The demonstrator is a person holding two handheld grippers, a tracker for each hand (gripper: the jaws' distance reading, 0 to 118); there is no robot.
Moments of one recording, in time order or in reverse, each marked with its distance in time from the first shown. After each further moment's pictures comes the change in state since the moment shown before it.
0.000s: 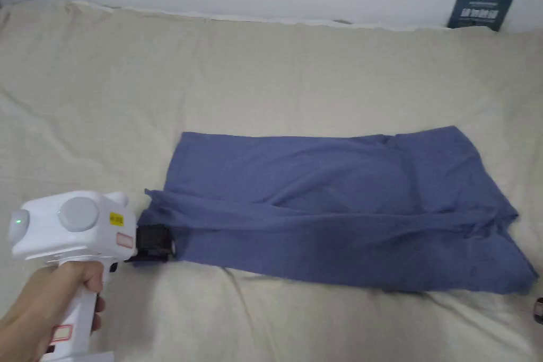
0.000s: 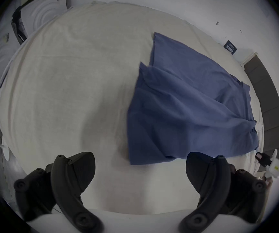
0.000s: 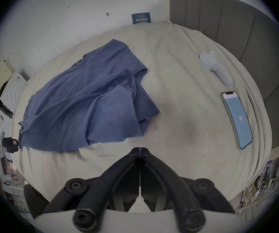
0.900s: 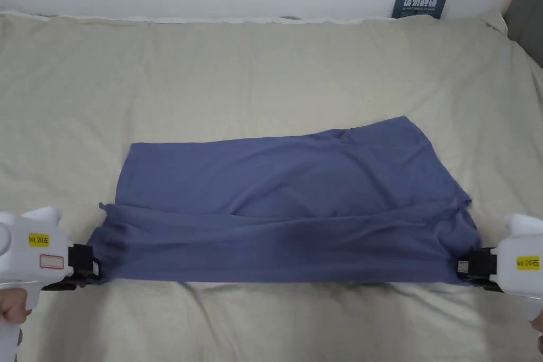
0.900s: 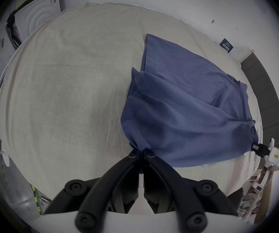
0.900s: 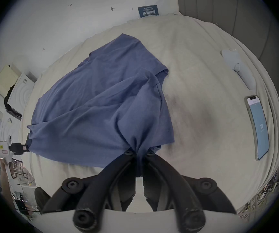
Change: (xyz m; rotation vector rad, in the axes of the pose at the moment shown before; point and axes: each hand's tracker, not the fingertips) left arm 0.003 -0.002 0.030 -0.011 -0.022 -0.043; right arm -0.013 0.017 -0.015 -0.048 0.116 -0.029
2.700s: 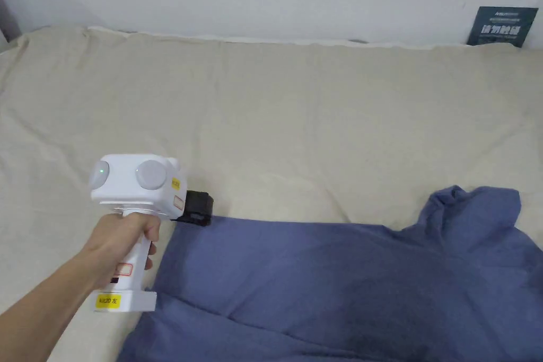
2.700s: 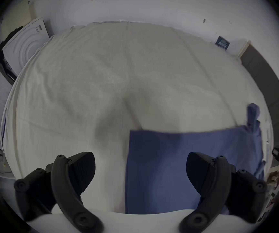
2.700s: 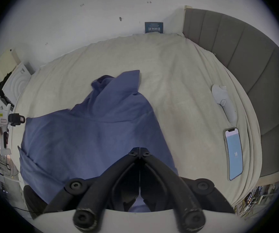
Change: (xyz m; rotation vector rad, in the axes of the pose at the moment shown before) left arm 0.021 0.132 -0.087 0.010 0.172 -0.142; right arm -0.018 0.057 0.010 0.072 -0.116 0.130
